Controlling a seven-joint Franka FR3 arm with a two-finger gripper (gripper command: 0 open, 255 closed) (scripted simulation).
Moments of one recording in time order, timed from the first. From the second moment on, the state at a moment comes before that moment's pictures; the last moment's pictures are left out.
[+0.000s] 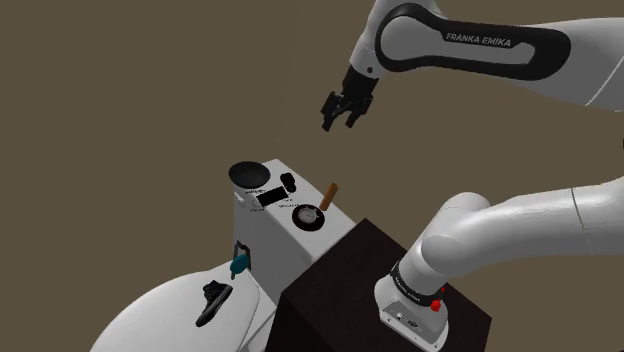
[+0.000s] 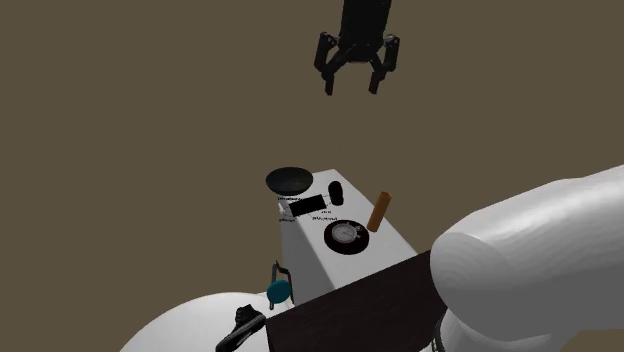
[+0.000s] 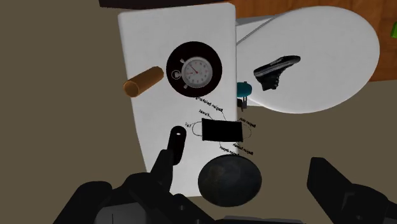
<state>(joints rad) 0.00 -0.70 -0.01 -2.44 0.02 1.89 0.14</state>
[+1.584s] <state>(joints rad) -0.04 0.14 -0.11 -2.33 0.07 2.56 -0.04</state>
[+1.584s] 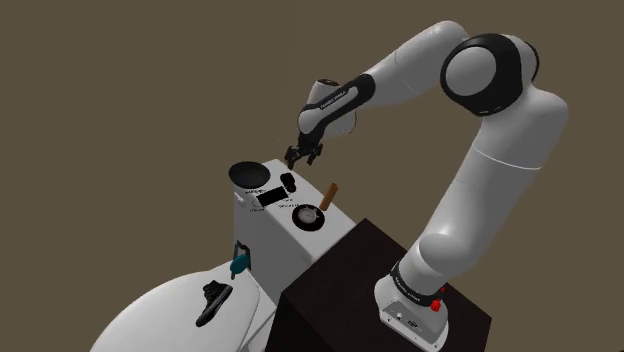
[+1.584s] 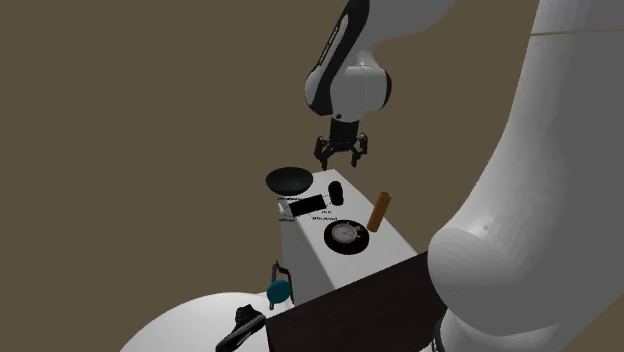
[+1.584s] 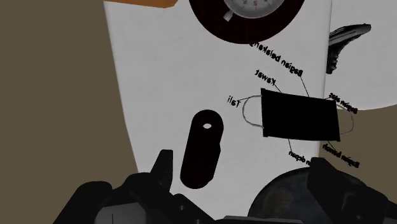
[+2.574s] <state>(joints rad) -0.10 0.54 -0.08 -2.12 0.14 2.72 -0.12</state>
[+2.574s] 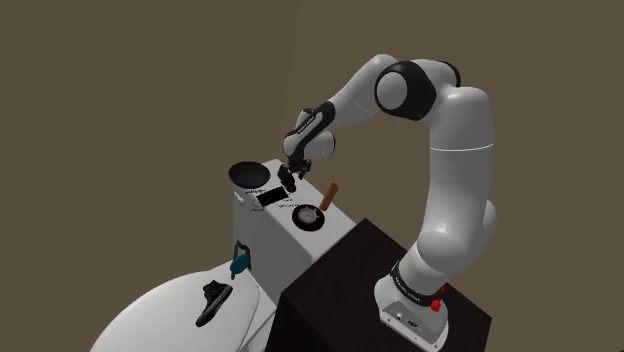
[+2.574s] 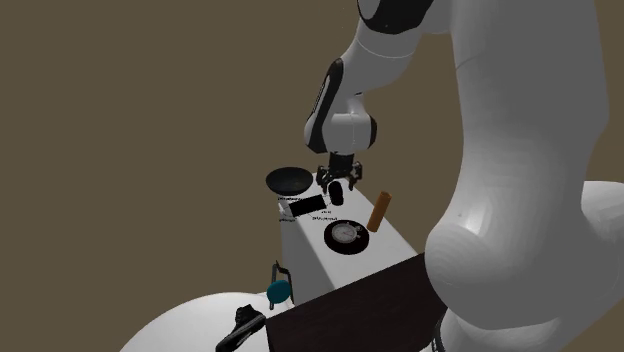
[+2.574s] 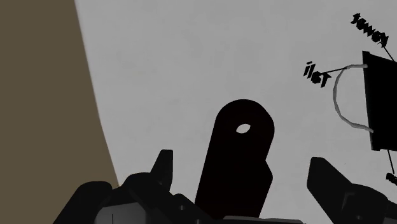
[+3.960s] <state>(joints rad) -0.09 0.52 -0.08 -2.12 0.14 2.71 -0.12</state>
